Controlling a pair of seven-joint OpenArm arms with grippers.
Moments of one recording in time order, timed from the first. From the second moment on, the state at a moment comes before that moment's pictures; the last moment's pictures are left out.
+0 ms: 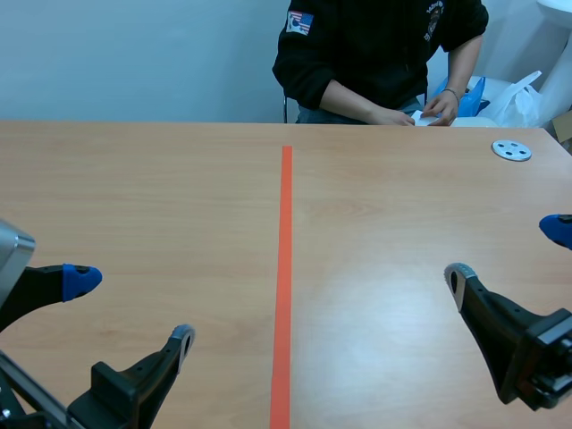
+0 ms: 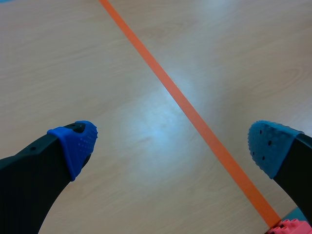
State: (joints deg) left arm 49.6 -24.6 0.7 120.2 -11.0 -15.9 -1.7; right arm -48.7 23.8 15.3 111.6 13.8 27.9 18.9
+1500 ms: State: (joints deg) left arm 46.4 -24.6 1.7 117.2 -8.0 -19.0 -2.0; right arm -48.7 23.8 15.3 111.6 13.8 27.9 19.1
